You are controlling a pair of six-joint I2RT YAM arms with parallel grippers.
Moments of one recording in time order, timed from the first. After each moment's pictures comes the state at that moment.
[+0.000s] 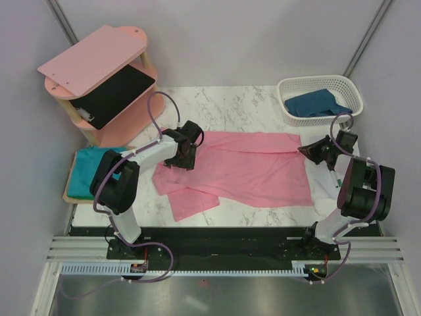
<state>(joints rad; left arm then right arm) -0.55 1.77 1.22 -0.75 -0.34 -0.41 -0.36 1.65 0.71 0.17 -0.52 0.85</state>
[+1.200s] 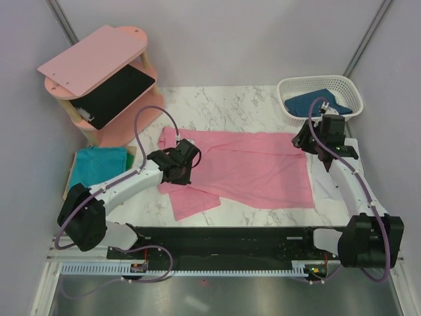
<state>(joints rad) -0.68 1.39 0.99 -0.73 -0.26 -0.48 -0.06 1.22 0.93 -0.36 -0.13 0.37</state>
